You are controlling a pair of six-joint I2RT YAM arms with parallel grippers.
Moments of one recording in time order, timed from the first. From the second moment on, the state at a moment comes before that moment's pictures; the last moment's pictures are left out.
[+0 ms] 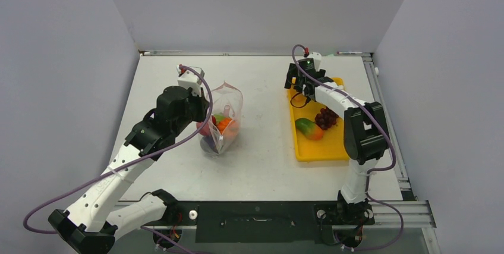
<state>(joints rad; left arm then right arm) -0.59 0.98 1.10 -0.54 -0.22 -0.27 0.31 1.89 1.37 -0.22 0.28 0.39</state>
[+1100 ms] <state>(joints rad) -0.59 0.99 1.10 -0.54 -0.22 -0.27 0.29 1.92 1.40 -0.21 0.26 0.38</state>
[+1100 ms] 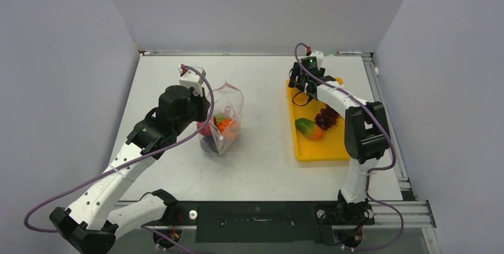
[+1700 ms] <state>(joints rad) -0.59 0.99 1.10 -0.54 -0.22 -0.27 0.39 1.49 1.35 -0.23 0.25 0.36</state>
